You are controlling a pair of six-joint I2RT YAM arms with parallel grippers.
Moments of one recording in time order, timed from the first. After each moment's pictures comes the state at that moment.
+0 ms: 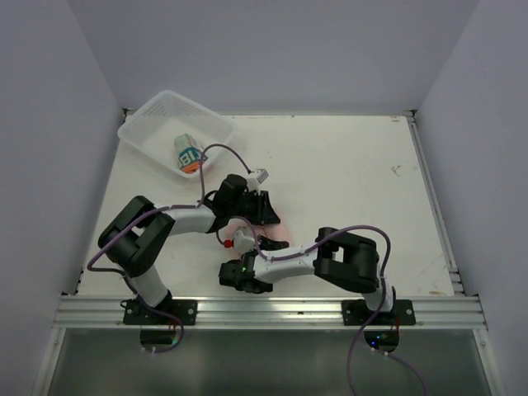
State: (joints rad) left arm -0.64 1.71 0.77 0.31 0.44 -0.56; right arm 1.40 2.05 1.25 -0.88 1.08 0.58
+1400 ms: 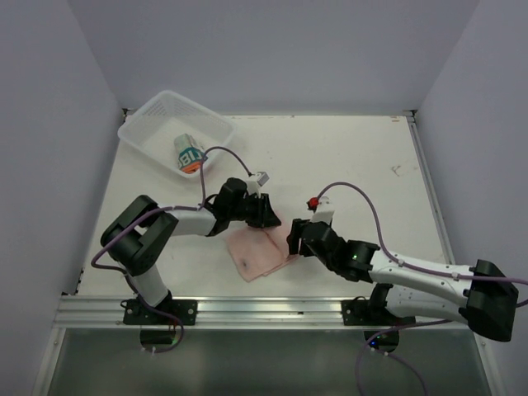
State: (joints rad) left arm -0.65 1.73 0.74 0.39 0.45 -0.56; right arm 1.09 1.04 0.55 -0.23 0.55 0.75
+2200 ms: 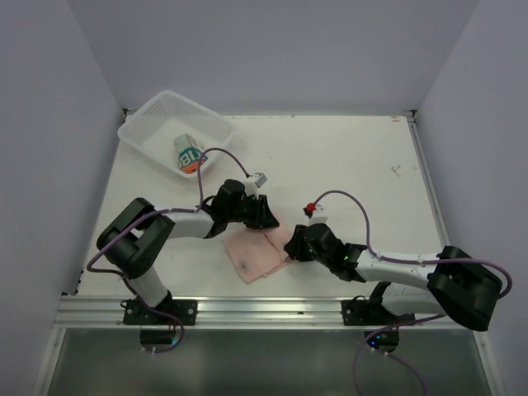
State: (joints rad) left arm -0.65 1.70 0.71 0.39 0.44 -0.56; right arm 0.95 1.21 0.36 0.16 0.24 0.80
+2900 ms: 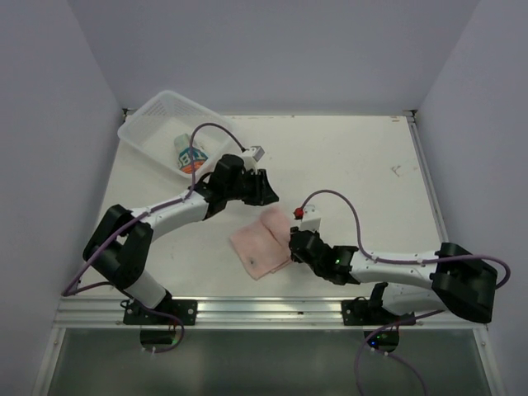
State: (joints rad) left arm -0.61 1.59 0.95 0.08 0.34 -0.54; right arm 1.09 1.22 0.45 0.02 0.55 0.68
